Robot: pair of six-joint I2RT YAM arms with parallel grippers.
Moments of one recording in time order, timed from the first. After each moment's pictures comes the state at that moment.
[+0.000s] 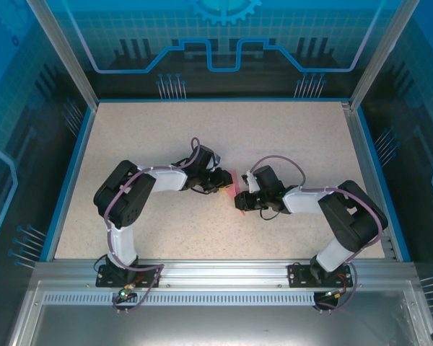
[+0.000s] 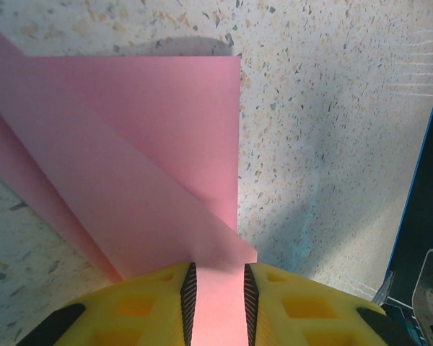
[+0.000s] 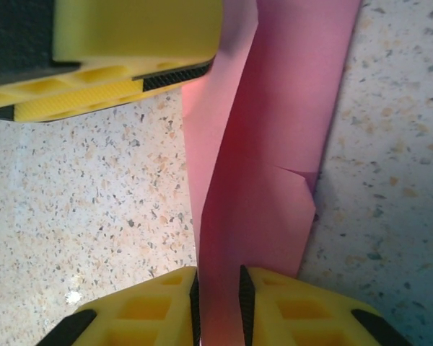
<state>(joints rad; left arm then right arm) -0.54 1.92 1.02 0.03 0.49 -0.95 0.57 1.62 0.62 0.06 -0.37 0.47</state>
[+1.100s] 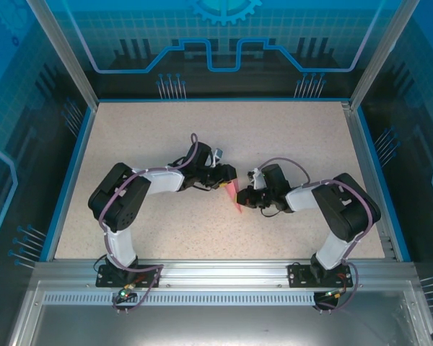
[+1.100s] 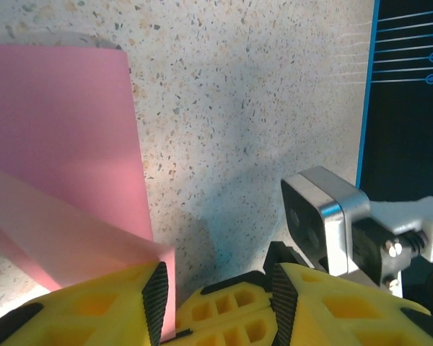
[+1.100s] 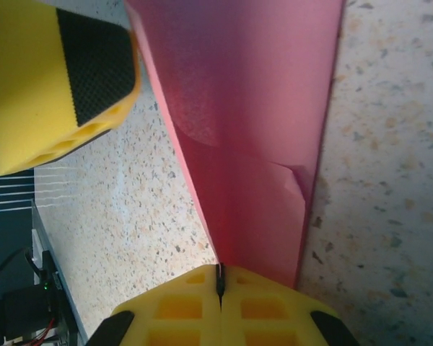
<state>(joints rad) -0.54 1.86 0.99 0.14 0.56 -0.93 0.46 1.71 0.57 0.32 -0.63 0.72</state>
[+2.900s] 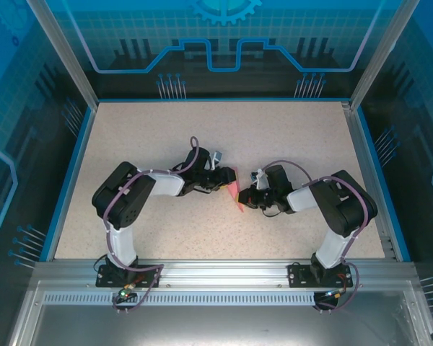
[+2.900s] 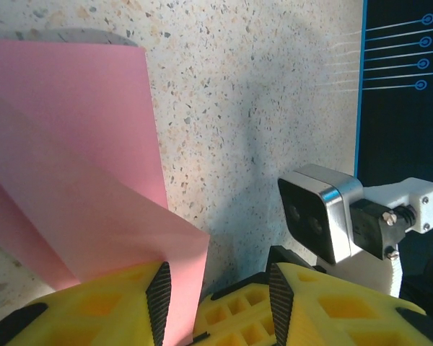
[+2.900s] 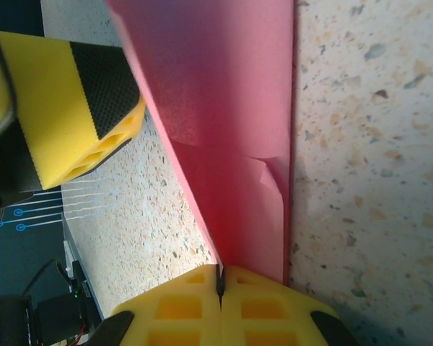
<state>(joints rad) -0.54 1.91 0.92 0.32 0.55 -0.96 0.43 1.75 0.55 0.40 -0.68 0.80</state>
